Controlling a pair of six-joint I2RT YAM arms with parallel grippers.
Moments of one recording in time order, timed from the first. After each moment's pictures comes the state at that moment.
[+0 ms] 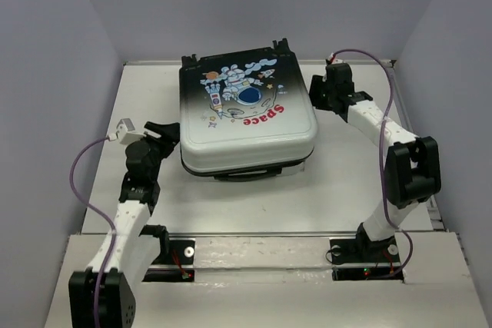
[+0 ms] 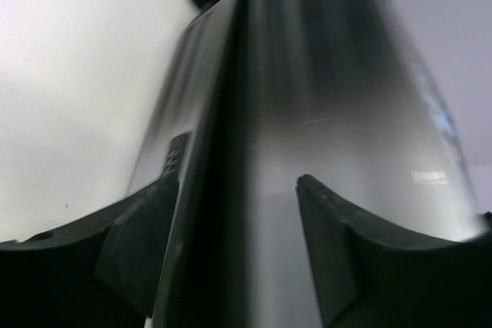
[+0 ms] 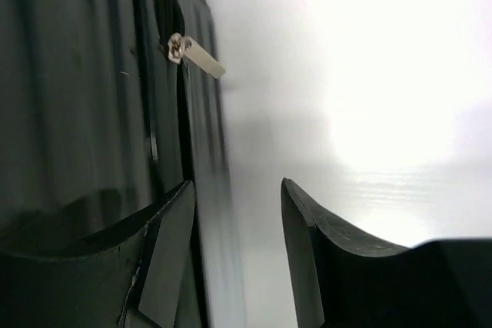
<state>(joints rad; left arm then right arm) -0.05 0.84 0.34 0.29 -0.03 -0.92 0.27 1.71 1.29 -0.26 0.00 0.38</state>
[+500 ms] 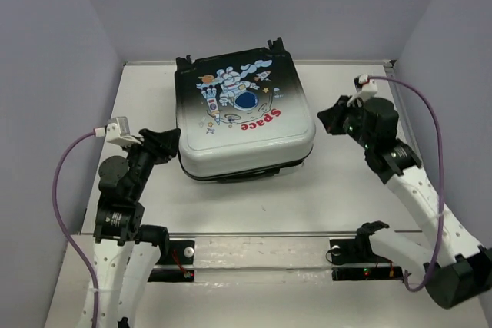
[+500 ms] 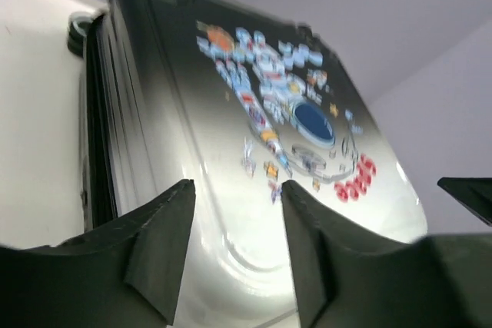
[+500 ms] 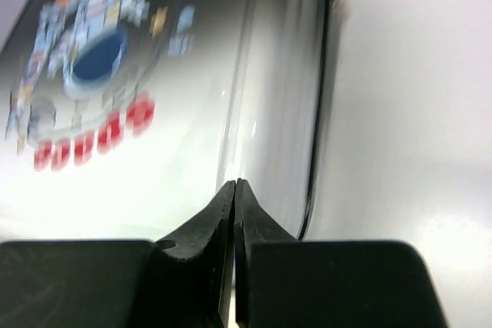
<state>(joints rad) -0.12 0.44 0.67 -0.23 0.10 -0.63 0.33 1.03 1.02 -0.27 -0.10 0.40</state>
